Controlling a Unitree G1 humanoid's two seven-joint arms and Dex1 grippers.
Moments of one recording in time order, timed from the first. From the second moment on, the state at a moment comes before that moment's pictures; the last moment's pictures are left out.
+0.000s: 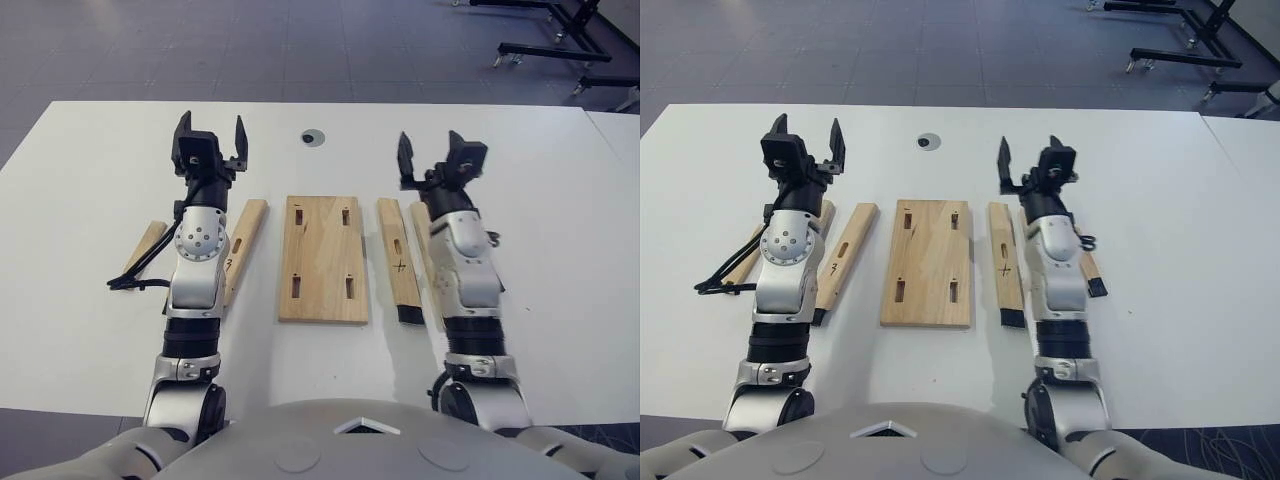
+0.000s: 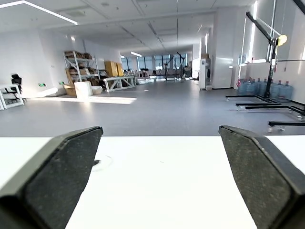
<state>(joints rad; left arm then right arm) -0.22 0.07 0.04 -0.10 0.10 0.04 0.08 -0.20 -0.16 -0.14 -0.01 0.20 0.09 0.11</state>
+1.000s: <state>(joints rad) -0.03 0.01 -0.01 -0.33 0.05 0.16 0.04 0.32 -0.47 -0.30 -0.15 0.32 0.48 0.39</state>
